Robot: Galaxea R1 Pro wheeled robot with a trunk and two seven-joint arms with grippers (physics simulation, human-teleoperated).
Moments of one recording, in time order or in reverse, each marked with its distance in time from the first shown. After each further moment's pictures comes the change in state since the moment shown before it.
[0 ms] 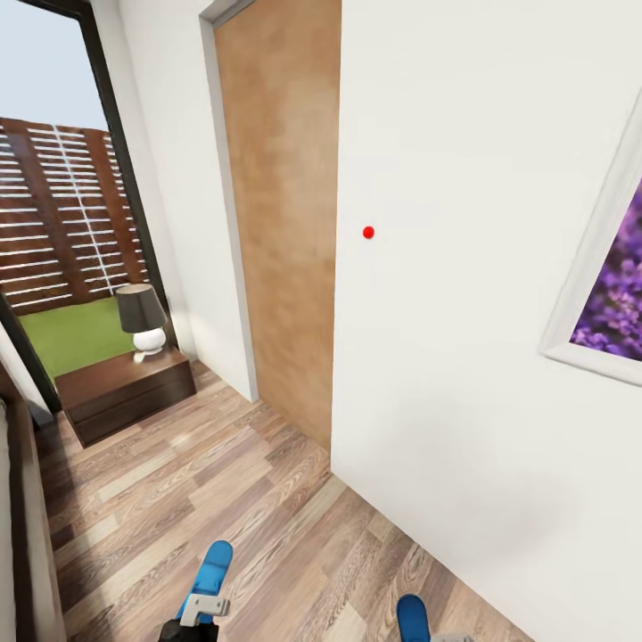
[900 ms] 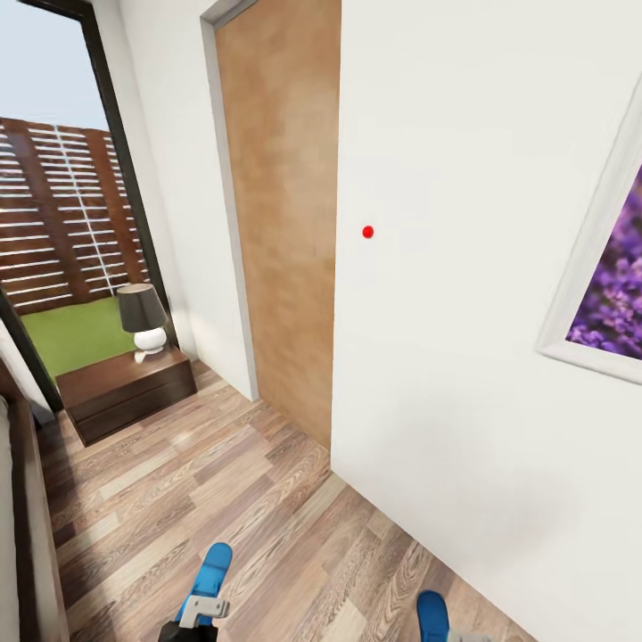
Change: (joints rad) left arm 0.000 0.001 -0.001 0.003 -0.002 0.012 0.001; right arm 0.000 -0.012 -0.106 -0.010 -0.002 0.008 -0.084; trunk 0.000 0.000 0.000
